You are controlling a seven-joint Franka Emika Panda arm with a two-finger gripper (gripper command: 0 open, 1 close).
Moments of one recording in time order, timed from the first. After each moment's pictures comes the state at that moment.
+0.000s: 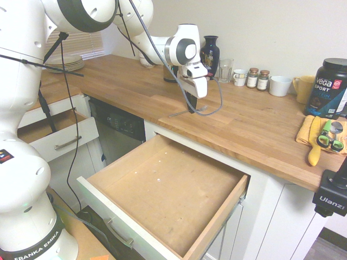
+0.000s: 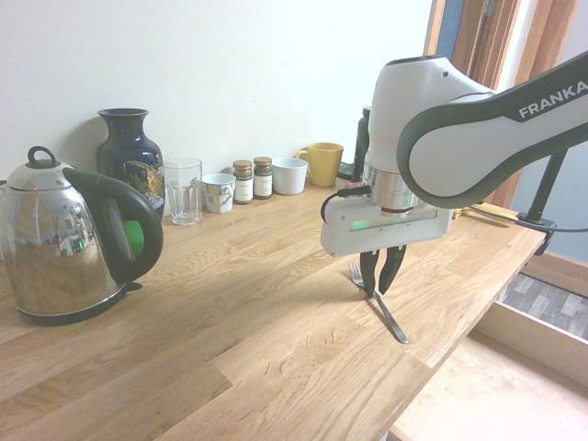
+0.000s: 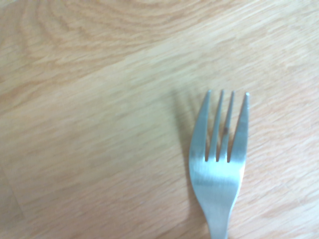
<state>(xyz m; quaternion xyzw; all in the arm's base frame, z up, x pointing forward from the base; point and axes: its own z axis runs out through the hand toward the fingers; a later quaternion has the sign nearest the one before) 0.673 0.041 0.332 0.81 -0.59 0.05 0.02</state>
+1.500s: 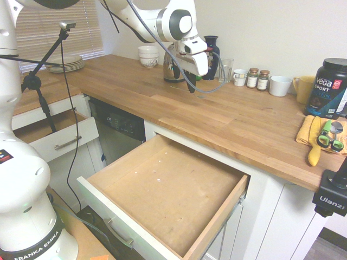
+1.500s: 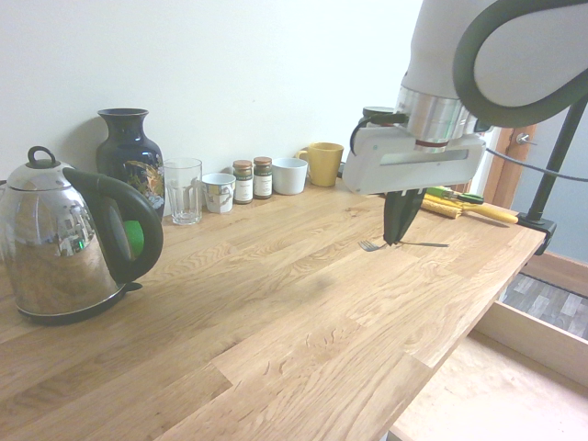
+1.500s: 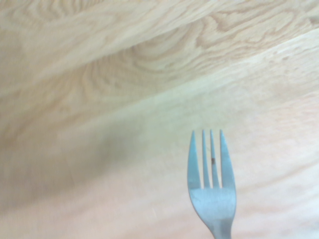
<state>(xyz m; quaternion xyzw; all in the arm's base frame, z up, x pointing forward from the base) 0.628 0.033 0.436 0.84 -0.53 0.09 -0.01</state>
